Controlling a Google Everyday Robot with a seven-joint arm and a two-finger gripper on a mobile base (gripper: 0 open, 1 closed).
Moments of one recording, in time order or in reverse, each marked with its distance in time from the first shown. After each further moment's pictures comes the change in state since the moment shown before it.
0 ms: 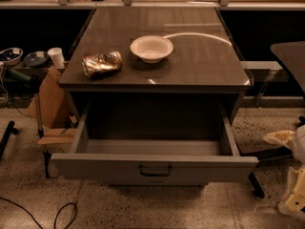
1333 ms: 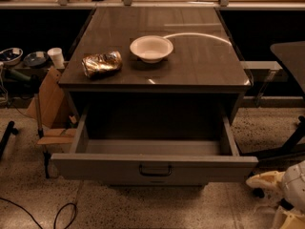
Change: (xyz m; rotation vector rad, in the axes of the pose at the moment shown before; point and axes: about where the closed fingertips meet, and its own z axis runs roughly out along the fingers) arm 0.007 0.070 0.052 -0.091 -0.113 -0.036
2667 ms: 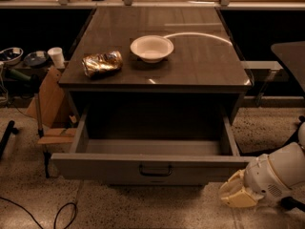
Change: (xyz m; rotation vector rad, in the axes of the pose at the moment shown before) arm -0.021 -0.044 0.069 -0.054 -0.075 0.159
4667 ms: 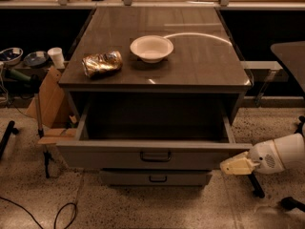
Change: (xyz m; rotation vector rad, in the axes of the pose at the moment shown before) arm 0.008 -0.117 0.002 -0.031 -0.270 0.410
